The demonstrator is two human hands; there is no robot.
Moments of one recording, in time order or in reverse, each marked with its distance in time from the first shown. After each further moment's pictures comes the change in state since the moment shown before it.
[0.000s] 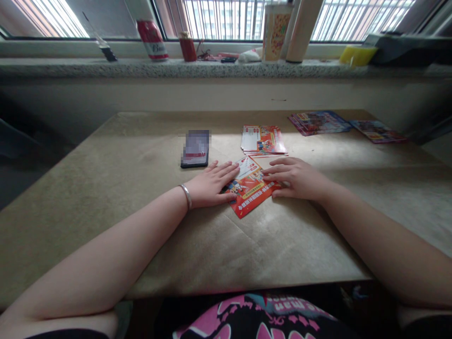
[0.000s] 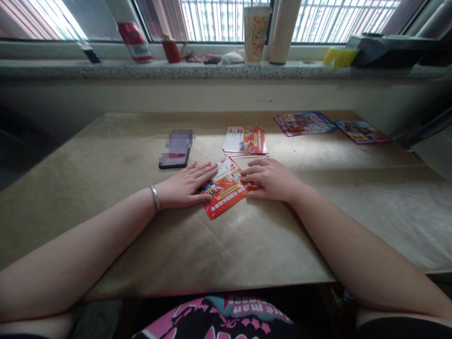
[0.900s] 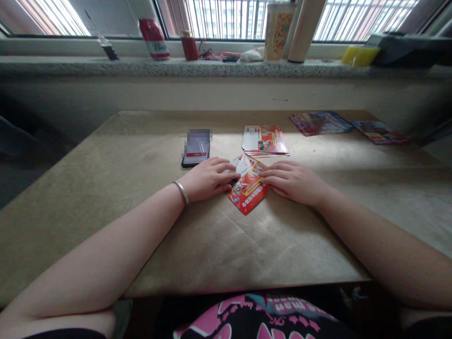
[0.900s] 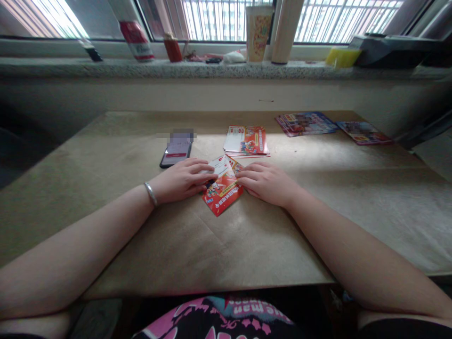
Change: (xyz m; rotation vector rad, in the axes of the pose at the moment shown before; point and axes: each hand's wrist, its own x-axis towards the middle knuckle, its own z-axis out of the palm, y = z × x) left_hand -0.003 -0.019 -0.004 0.114 0.290 0.256; right_hand 0.008 -0.021 0.003 -0.207 0.069 -0.123
